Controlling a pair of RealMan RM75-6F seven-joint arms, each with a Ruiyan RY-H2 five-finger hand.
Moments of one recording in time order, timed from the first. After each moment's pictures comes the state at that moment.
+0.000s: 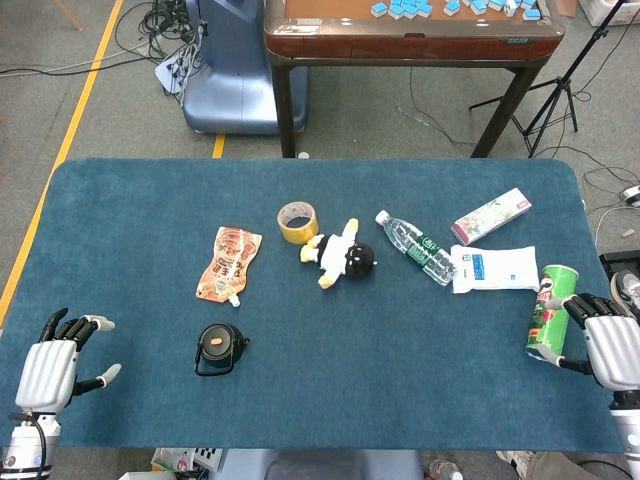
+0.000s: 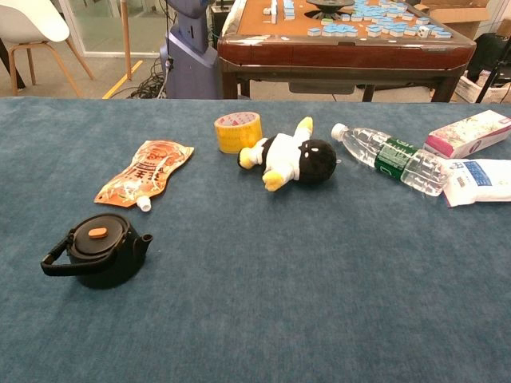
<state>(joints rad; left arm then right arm) -0.09 -1.22 -0.05 -1.75 1.49 1.52 0.15 0.09 -1.06 0.07 -1.58 -1.52 1.47 0.08</state>
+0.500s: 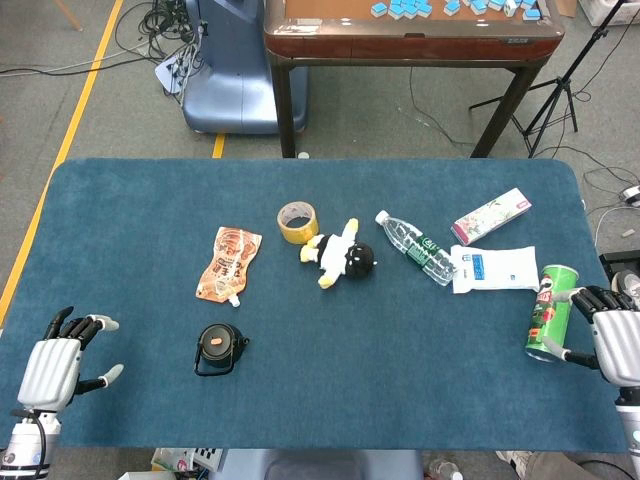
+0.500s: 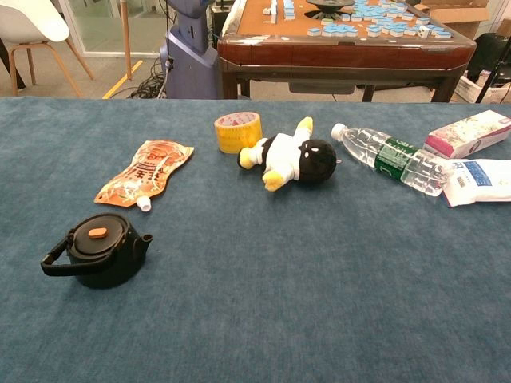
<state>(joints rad) -0.12 -1.18 -0.04 -1.75 1.51 1.48 0.12 0.09 -1.05 0.10 -1.59 -1.50 1.50 0.07</state>
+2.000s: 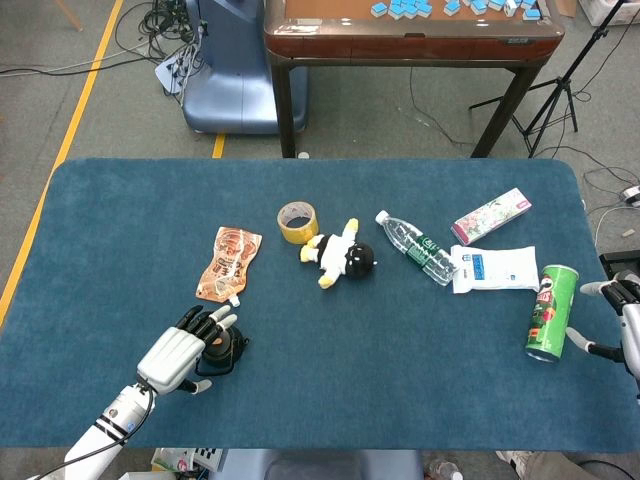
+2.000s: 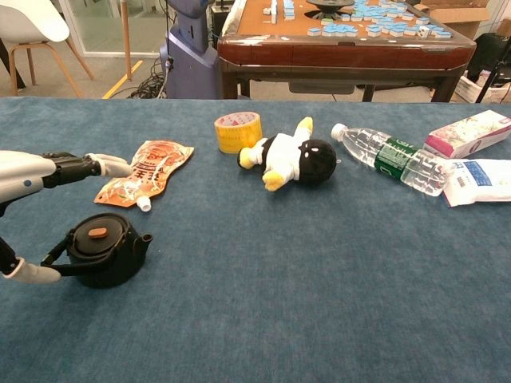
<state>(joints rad) -0.43 -1.27 -0.02 -1.83 1.49 1.05 0.33 0.08 -1.01 0.13 -1.60 -1.41 1.48 0.07</state>
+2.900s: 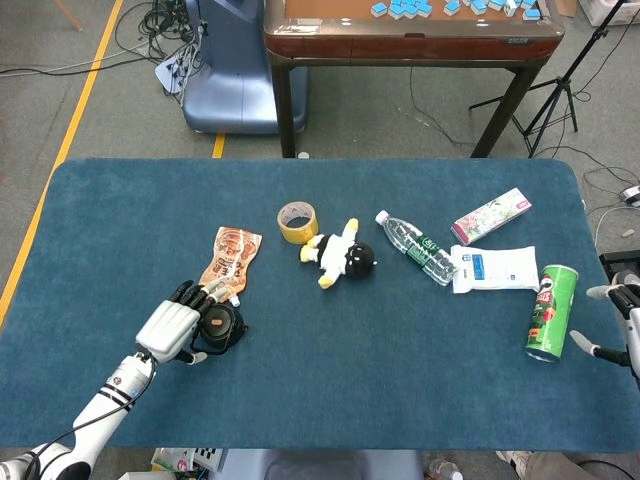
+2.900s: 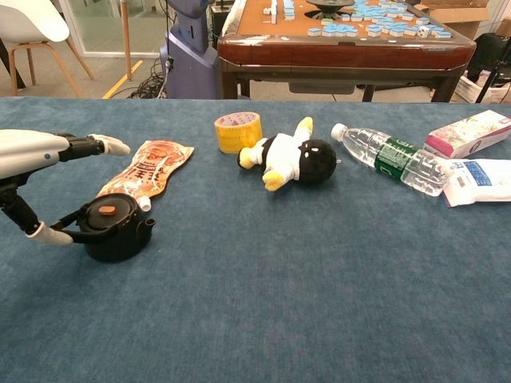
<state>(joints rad) -0.52 -1.30 -0.09 -1.71 1.33 1.00 0.34 0.06 -1.01 0.13 -1.59 -1.40 1.48 0.09</state>
